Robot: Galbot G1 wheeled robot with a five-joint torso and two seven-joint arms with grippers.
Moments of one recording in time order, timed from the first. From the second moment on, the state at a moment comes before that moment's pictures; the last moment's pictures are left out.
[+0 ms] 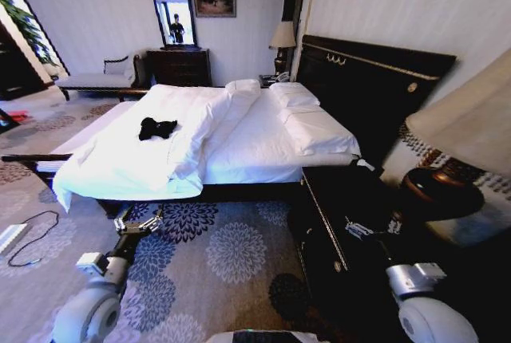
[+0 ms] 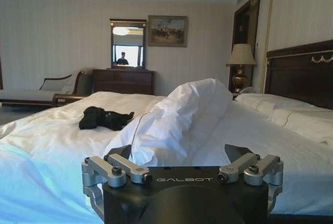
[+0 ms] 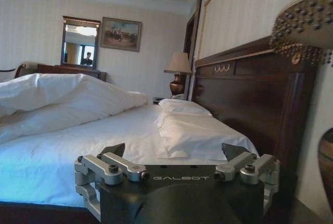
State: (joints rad) left arm 1.75 -1.09 -0.80 -2.26 -0.58 0.07 -0.13; right arm -1.82 1.17 0.89 2.22 0.41 0.02 0.01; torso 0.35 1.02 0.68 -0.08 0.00
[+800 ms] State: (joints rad) left arm 1.77 -1.09 -0.80 -2.26 -0.58 0.07 -0.13; right arm -1.82 1.18 0.88 2.21 0.40 0.04 0.01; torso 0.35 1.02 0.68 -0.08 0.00
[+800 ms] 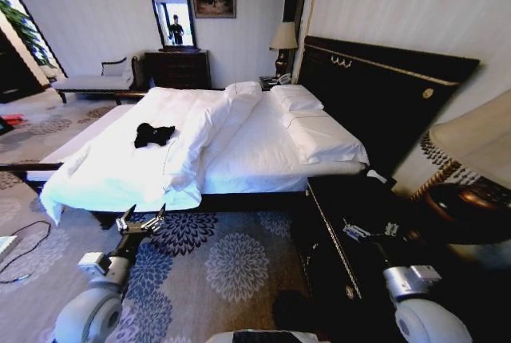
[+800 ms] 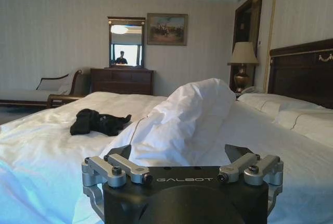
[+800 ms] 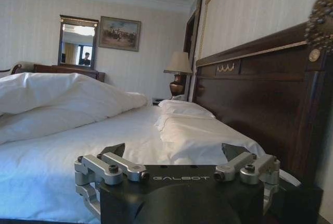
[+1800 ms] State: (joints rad) left arm 1.80 -1.10 -0.81 -2.32 -0.60 0.08 -0.13; right arm -1.80 1.19 0.87 2.19 0.41 0.03 0.03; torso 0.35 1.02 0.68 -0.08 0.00
